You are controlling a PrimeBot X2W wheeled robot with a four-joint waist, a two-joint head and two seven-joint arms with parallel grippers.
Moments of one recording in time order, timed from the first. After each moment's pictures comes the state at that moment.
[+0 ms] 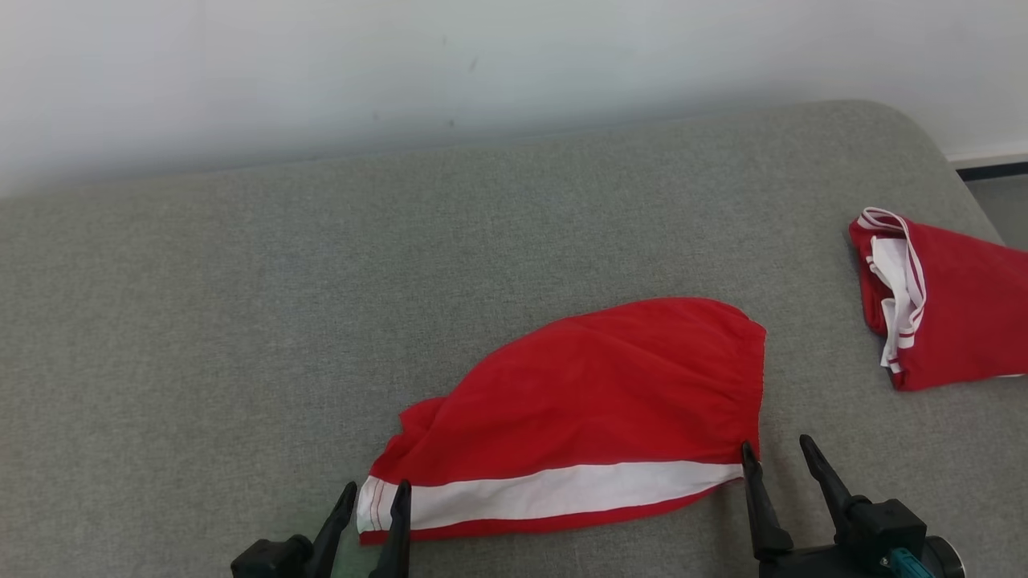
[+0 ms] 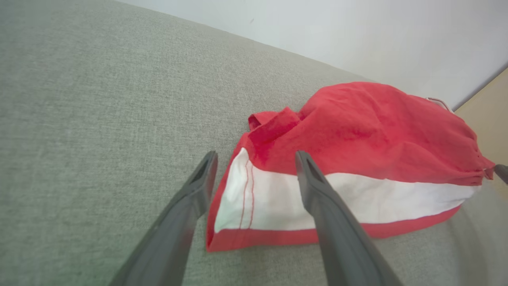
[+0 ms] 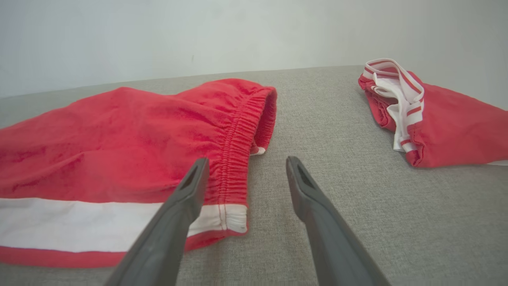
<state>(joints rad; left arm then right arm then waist) -0.09 0.07 -0.26 0.41 -0.45 -0.13 -0.26 -0.02 -0.08 -0.01 0.31 0.08 0.13 -0.26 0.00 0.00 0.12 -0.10</state>
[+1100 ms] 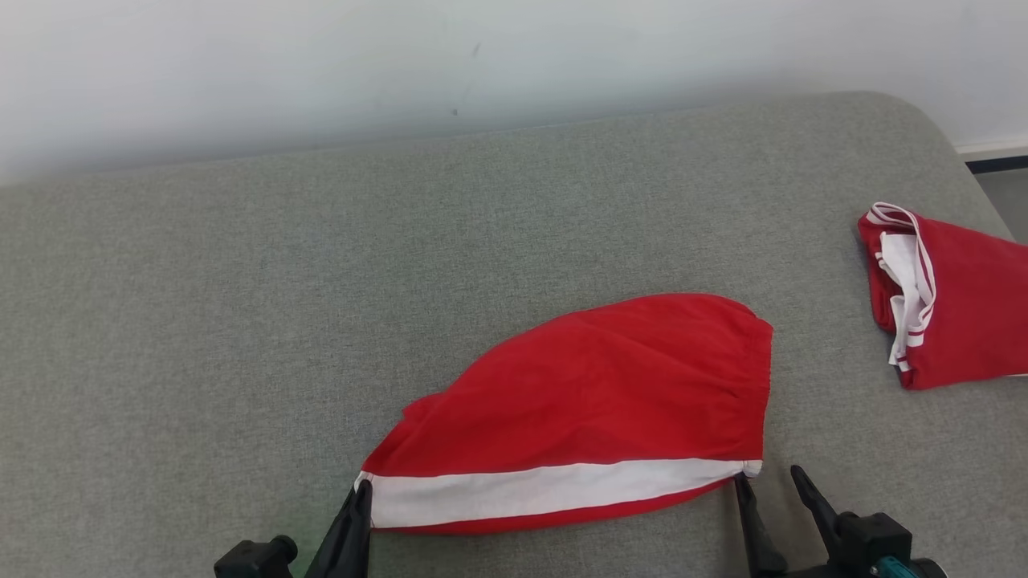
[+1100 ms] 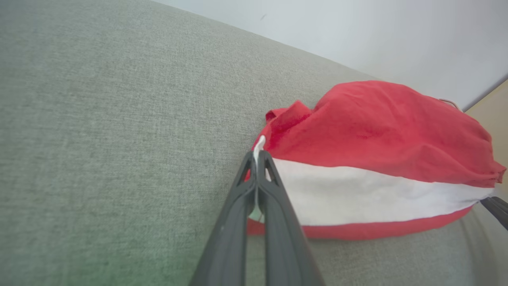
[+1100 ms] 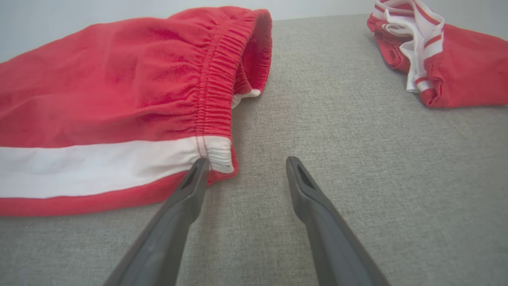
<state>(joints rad) -0.08 0.09 -0.24 0.40 -0.48 -0.13 -0.26 -0.03 -0.11 0.02 0.43 0.14 0.13 -0.26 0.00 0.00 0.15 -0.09</state>
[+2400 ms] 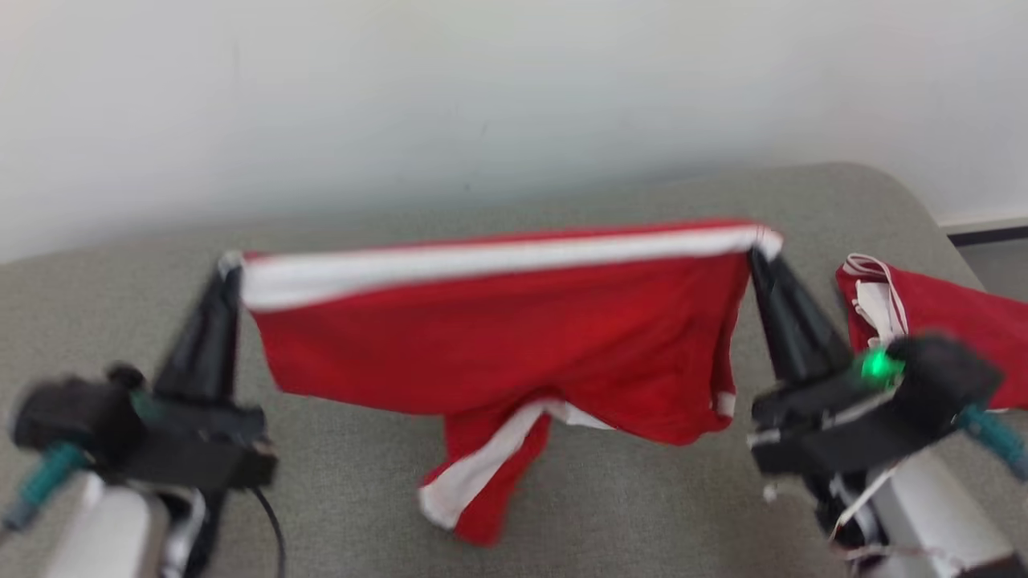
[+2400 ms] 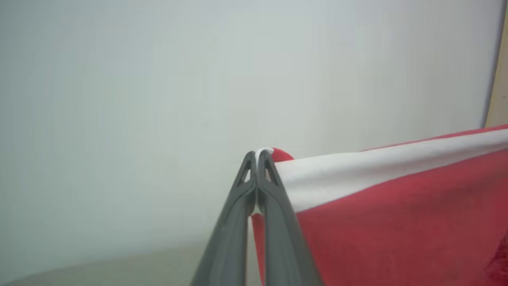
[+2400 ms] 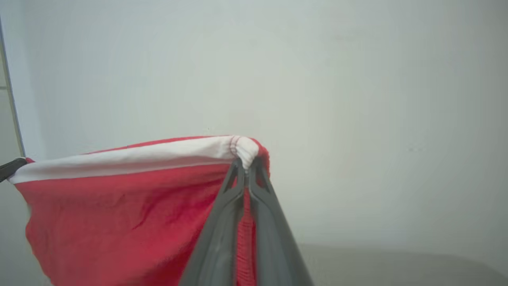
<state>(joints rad) -0.28 0.28 -0.15 0.12 -0.39 -0.13 -0.26 -0.26 -0.30 0.25 0.05 0.39 0.13 -0.26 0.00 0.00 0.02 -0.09</state>
